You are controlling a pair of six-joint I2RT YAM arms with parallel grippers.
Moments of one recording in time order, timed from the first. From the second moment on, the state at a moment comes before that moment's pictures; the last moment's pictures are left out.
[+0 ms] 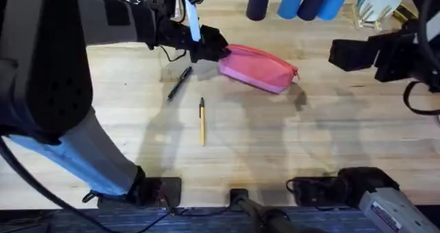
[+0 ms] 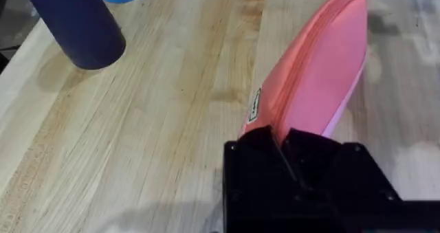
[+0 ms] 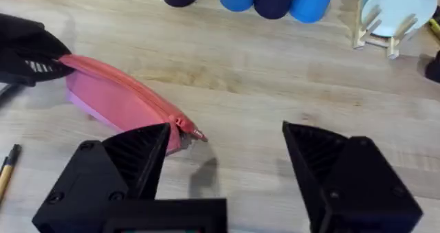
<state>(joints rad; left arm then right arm) -0.16 1.88 1.11 -0.19 0.99 0.89 0.01 0.76 0.91 -0.75 -0.06 -0.10</state>
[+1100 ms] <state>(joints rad) -0.16 1.88 1.11 -0.19 1.00 0.89 -0.08 0.82 0.92 -0.93 -0.21 0.20</state>
